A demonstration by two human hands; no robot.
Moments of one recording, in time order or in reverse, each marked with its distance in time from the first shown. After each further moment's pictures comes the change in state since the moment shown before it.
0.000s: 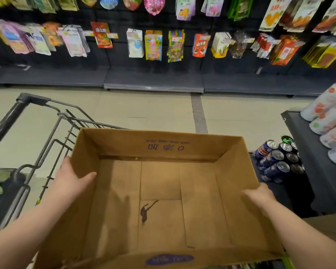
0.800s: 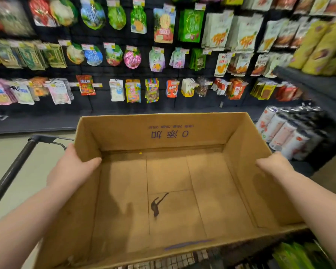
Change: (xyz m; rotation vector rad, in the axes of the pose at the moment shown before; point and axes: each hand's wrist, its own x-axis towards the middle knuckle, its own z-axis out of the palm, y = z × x) left_hand -0.044 0.052 -0.104 -0.053 0.129 0.288; right_hand -0.109 -0.031 -0.126 0.049 0.374 -0.091
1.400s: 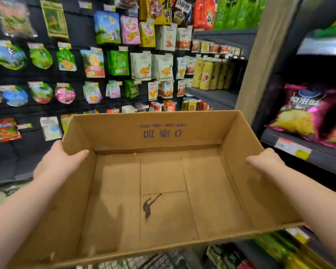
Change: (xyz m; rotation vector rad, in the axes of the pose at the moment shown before) left_hand -0.054 0.059 -0.049 -0.168 -0.078 0.343; right_hand -0.190 0.117 -0.118 0.134 0.318 0.198
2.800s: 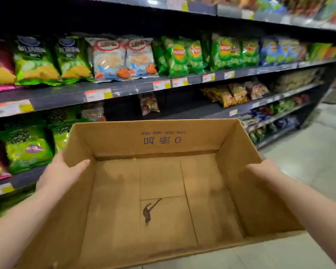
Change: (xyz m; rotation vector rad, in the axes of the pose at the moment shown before) left_hand -0.584 0.197 0.187 -0.050 -1.137 1.070; right_hand -0.535 0.560 -0.243 0.271 0.677 1.311
